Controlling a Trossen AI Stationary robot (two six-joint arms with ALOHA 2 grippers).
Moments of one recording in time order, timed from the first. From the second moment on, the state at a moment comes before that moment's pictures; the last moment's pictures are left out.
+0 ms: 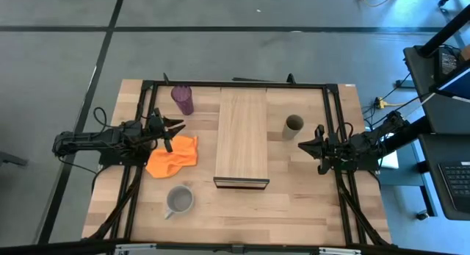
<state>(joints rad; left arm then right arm) 0.08 0.06 0.06 -0.10 -0.38 -0.07 0.53 0.01 0.01 0.08 0.63 0.15</state>
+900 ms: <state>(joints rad) 0.08 0.06 0.06 -0.10 -0.38 -0.07 0.53 0.01 0.01 0.14 0.63 0.15</state>
